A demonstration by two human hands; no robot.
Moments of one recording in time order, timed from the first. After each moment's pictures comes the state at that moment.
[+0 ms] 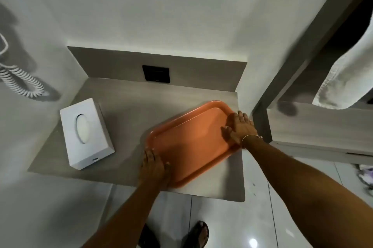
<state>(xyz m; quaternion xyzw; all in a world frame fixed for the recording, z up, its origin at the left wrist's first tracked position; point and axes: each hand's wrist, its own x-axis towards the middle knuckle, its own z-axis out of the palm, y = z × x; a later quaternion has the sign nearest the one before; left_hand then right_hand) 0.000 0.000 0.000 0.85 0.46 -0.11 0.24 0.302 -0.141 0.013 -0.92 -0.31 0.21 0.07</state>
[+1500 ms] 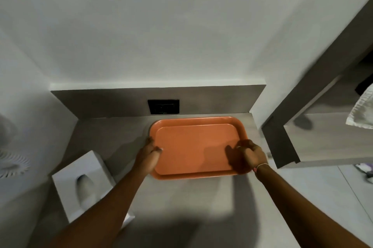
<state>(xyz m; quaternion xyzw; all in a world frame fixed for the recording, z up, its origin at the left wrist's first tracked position) 0.093 0.254 -0.013 0.76 0.43 0.00 0.48 0.267 -0.046 0.015 -0.88 0.05 0.24 0.42</state>
